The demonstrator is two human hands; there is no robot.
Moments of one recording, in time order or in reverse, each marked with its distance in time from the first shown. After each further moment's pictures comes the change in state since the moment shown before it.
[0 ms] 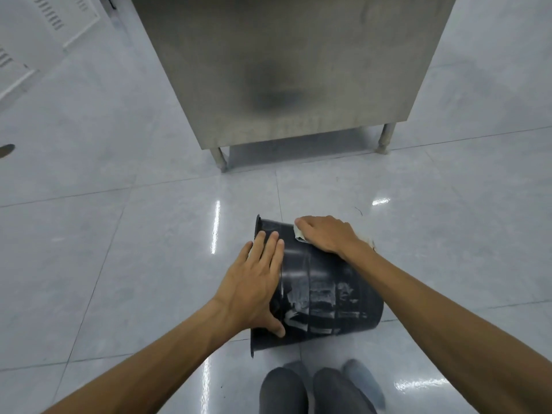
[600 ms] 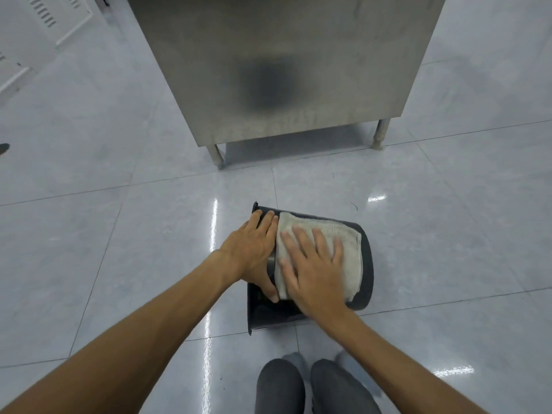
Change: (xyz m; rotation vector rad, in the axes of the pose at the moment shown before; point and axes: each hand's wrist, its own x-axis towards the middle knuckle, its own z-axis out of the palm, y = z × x) left_hand 0.041 -0.029 -0.019 -0.007 -0.062 0.087; right_hand -0.097 -0.022 0.084 -0.119 0.626 -0.195
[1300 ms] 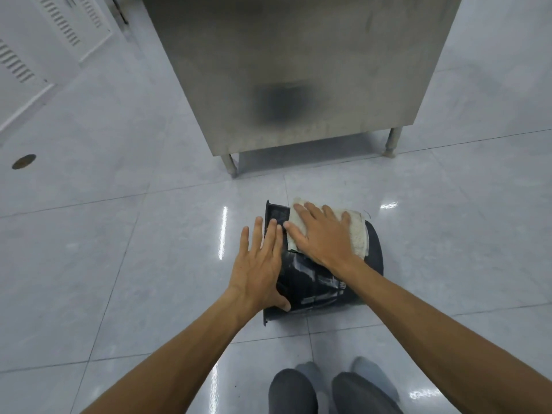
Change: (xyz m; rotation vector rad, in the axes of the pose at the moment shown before) left_hand -0.020 0.014 0.032 0.067 0.118 -0.269; right_hand 0.098 0.011 -0.005 -0.007 -0.190 0.017
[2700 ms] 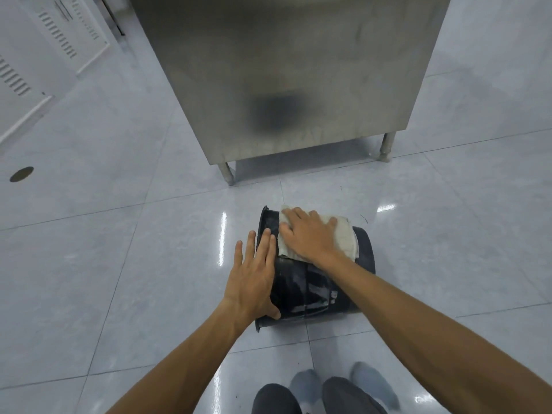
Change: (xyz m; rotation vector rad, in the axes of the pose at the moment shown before) left_hand 0.001 -0.004 0.011 -0.049 -0.051 -0.015; right_hand 0.025 -0.019 -0.005 0.093 -0.193 0.062
